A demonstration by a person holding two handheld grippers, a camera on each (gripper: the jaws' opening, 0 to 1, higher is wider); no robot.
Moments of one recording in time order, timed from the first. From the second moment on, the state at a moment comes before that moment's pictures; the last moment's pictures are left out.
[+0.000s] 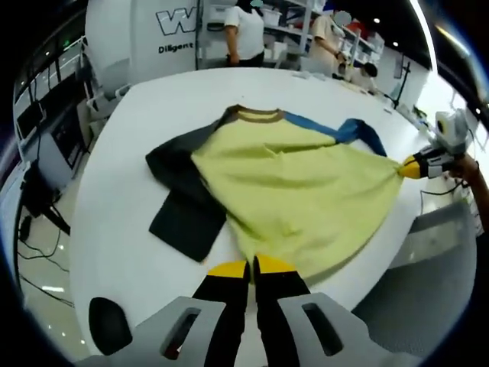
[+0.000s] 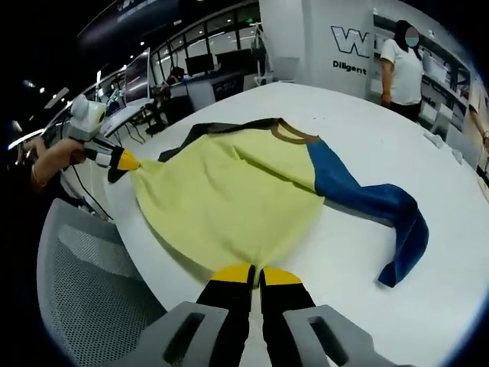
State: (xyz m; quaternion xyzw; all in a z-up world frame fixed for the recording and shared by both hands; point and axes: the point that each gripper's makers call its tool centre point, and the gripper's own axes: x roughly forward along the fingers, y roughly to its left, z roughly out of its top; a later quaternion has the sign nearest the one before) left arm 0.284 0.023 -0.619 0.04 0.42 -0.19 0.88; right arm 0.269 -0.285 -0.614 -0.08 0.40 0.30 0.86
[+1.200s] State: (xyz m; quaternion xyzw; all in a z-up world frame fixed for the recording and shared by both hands) left arm 0.253 0.037 -0.656 0.08 0.46 -0.14 0.87; right arm 0.218 -0.285 -0.659 -0.13 0.50 0.32 0.79
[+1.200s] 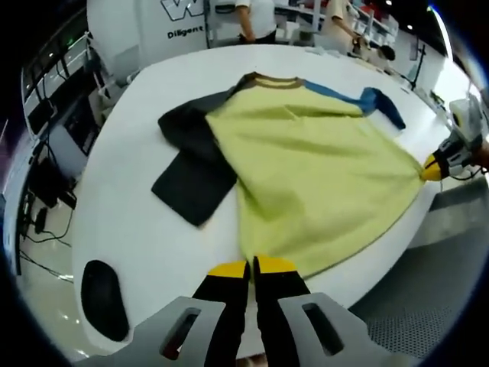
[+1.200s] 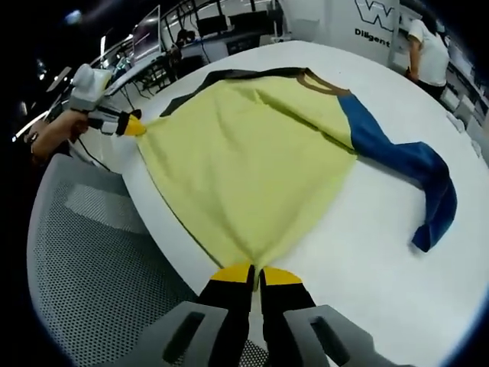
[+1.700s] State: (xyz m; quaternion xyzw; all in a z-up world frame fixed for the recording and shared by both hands) left arm 0.233 0.026 -0.654 0.09 0.47 -0.17 0.86; right arm 0.205 -0.295 -0.657 -0.15 0.50 0.31 0.79
